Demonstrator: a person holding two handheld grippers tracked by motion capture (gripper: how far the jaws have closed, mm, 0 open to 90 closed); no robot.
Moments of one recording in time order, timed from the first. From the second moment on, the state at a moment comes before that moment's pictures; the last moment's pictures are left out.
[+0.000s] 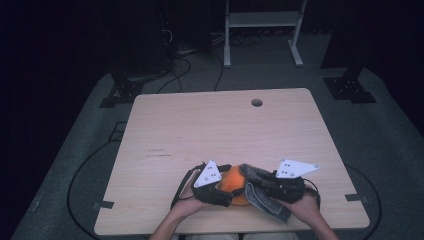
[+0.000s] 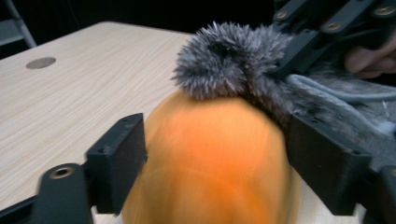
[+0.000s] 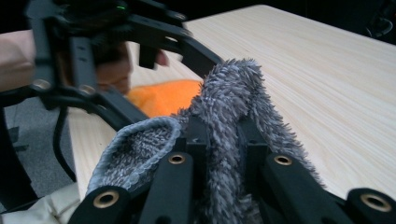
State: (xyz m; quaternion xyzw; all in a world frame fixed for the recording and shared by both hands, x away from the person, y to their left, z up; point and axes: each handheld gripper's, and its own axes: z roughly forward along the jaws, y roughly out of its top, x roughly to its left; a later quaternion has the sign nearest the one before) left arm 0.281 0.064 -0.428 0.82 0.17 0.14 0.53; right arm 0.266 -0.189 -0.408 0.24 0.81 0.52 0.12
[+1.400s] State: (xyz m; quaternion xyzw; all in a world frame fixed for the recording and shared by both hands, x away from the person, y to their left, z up) left arm 0.294 0.083 -0.420 0.81 0.22 0.03 0.54; right arm 0.277 -0.214 -0.423 0.27 0.82 0.50 0.09
